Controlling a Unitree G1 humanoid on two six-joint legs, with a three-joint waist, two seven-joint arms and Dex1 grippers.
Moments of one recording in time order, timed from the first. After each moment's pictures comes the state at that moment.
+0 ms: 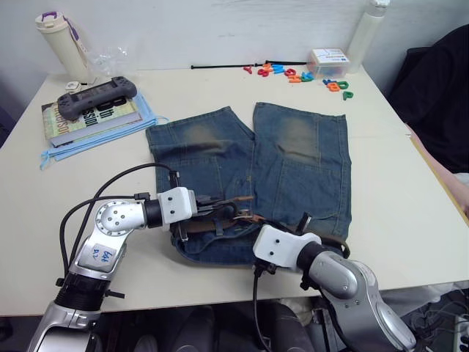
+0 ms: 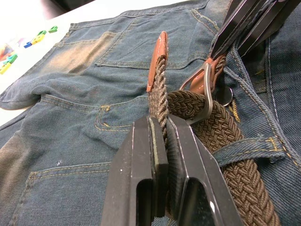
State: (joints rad) left arm -0.34 0.60 -0.10 -0.09 -0.13 -0.09 -0.91; right arm -0.11 -0.51 0.57 -0.83 -0.60 0.78 0.59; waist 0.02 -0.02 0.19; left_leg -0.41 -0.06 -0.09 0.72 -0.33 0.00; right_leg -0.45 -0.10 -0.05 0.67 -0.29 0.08
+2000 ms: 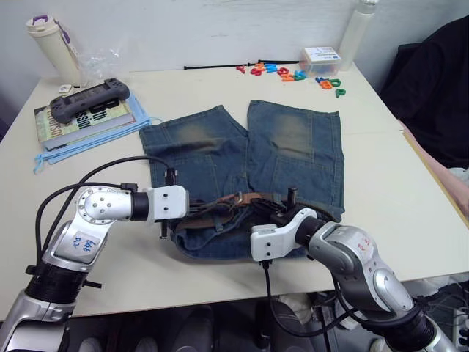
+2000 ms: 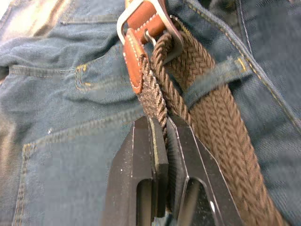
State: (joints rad) left arm -0.39 0.81 -0.10 -0.16 -0.08 0.03 -1.02; right arm -0.25 -0.54 0.42 -0.60 -0.85 0.15 0.74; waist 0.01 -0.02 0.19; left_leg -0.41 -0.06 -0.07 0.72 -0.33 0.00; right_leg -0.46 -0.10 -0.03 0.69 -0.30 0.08
